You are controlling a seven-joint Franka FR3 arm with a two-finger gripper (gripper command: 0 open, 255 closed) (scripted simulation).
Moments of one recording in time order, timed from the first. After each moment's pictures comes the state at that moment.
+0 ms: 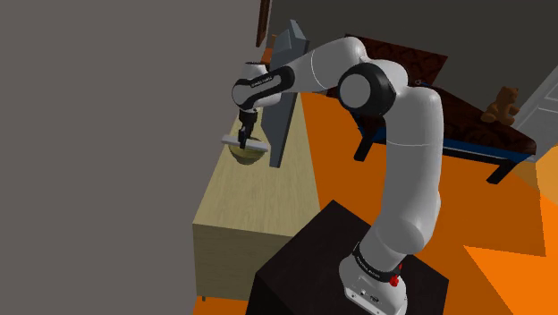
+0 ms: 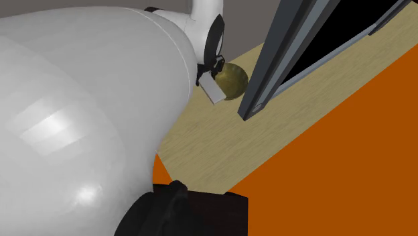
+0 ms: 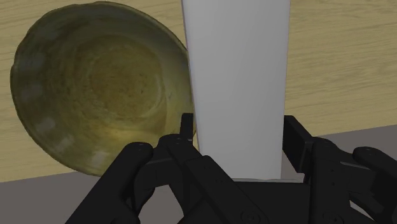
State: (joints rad) arm 0.01 0.45 -0.09 -1.73 0.07 2.17 -0.63
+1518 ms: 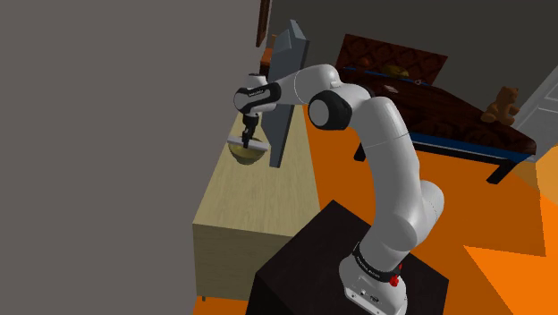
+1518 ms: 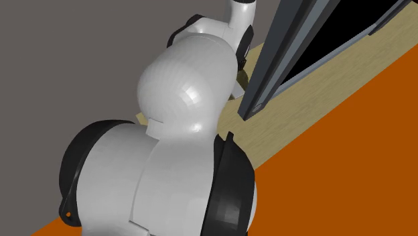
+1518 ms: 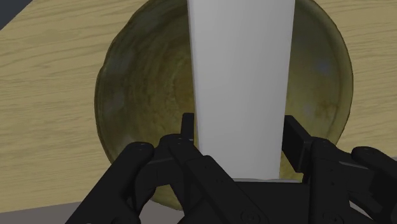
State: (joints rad) arm -0.11 0.81 -0.10 -1.33 0.10 2.11 -0.76
